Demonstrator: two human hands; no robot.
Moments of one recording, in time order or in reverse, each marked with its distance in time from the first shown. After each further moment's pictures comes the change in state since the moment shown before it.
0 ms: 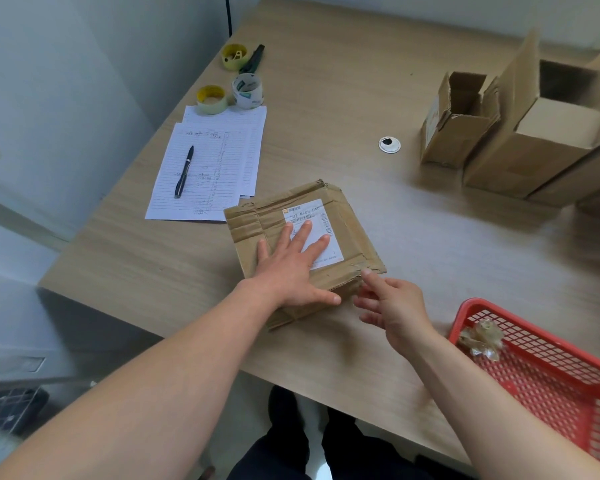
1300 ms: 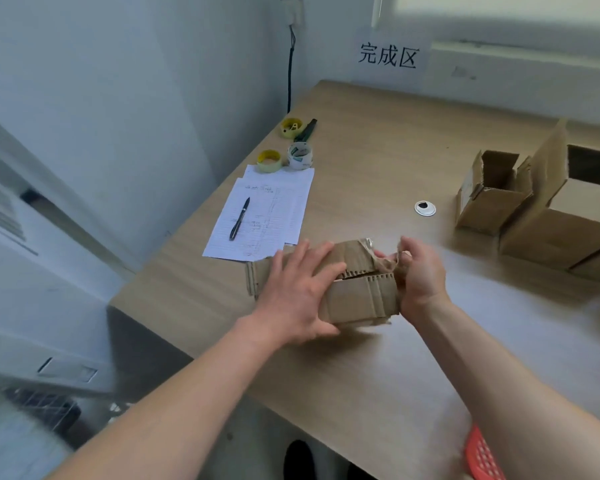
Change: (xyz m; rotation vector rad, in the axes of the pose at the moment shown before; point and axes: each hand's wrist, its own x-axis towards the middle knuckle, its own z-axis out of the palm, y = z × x) left_hand -0.070 -0.014 -0.060 0.203 0.426 0.087; right_hand 0.012 -0.110 0.059 0.477 -0.107 -0.183
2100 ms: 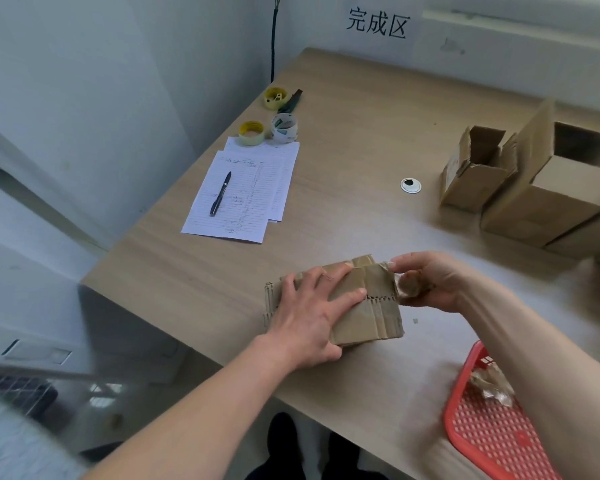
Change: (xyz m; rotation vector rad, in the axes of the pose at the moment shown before) left_hand -0.017 0.044 0.060 -0.021 -0.040 0.098; right_hand 0.017 -0.025 -0.069 -0.637 -0.150 0.446
